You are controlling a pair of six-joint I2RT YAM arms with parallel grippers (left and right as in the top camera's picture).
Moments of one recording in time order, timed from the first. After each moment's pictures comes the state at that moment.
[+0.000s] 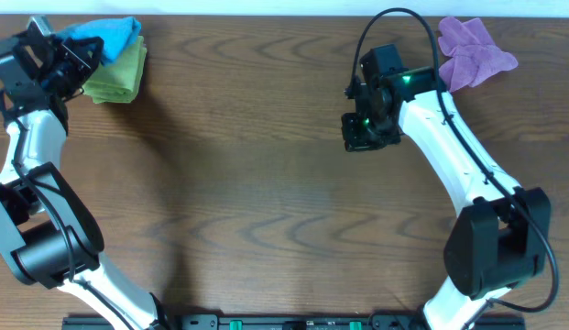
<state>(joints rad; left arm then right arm) 0.45 1.97 1.42 0.12 0.77 -0.58 0.28 1.86 1.54 -1.11 -0.19 0.16</state>
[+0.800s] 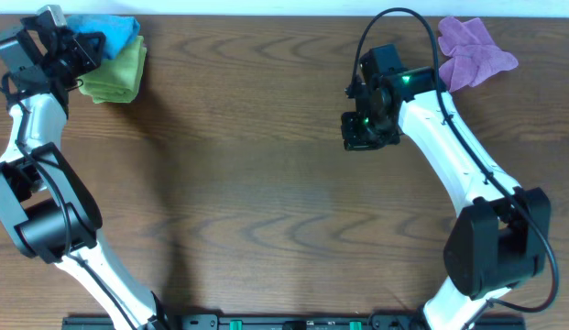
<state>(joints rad) 0.44 2.13 1.58 0.05 0.73 -0.29 0.28 1.86 1.54 -1.10 -0.19 0.19</state>
